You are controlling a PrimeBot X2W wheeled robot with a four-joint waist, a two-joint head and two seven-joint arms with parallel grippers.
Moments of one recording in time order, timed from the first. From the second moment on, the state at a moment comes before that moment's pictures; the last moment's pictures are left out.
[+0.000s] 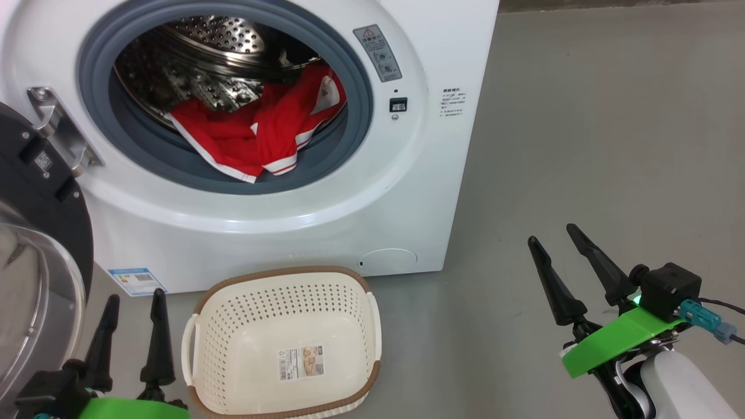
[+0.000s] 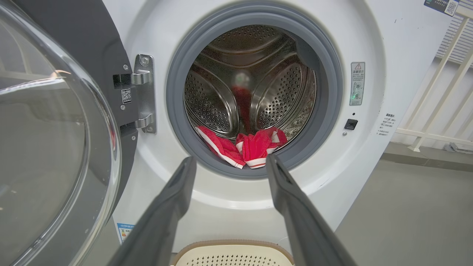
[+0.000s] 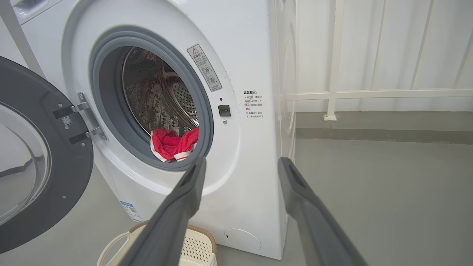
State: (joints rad) left arm -0.05 0.10 0.00 0.14 -0.35 -0.11 -0.25; right arm -0.25 -0.28 0.24 0.24 0.46 0.13 -0.25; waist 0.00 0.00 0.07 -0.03
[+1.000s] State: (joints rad) left arm -0.05 0.09 0.02 0.14 -0.33 -0.12 -0.25; right arm -0.25 -0.28 0.24 0.24 0.46 0.13 -0.25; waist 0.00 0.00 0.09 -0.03
